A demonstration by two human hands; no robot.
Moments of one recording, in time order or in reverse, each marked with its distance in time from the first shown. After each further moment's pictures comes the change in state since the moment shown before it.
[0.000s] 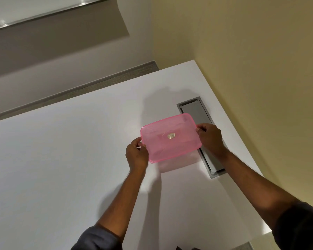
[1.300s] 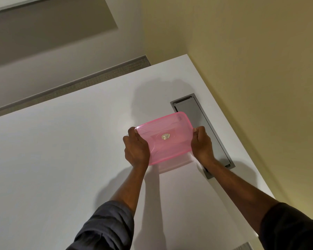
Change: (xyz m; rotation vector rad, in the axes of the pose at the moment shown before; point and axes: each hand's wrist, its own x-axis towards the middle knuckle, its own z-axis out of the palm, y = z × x) left_hand 0.027 0.006 0.050 0.349 0.208 0.176; right_hand -0.005 0.036 0.045 -0.051 0.020 0.127
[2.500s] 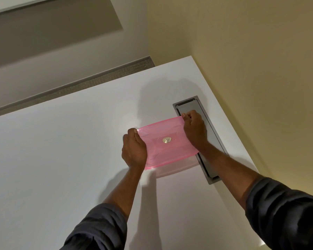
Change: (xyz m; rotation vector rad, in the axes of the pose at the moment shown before) left_hand 0.017 -0.008 0.003 0.032 0.032 0.125; right_hand 0.064 -0.042 0.013 0.050 0.085 -0.219
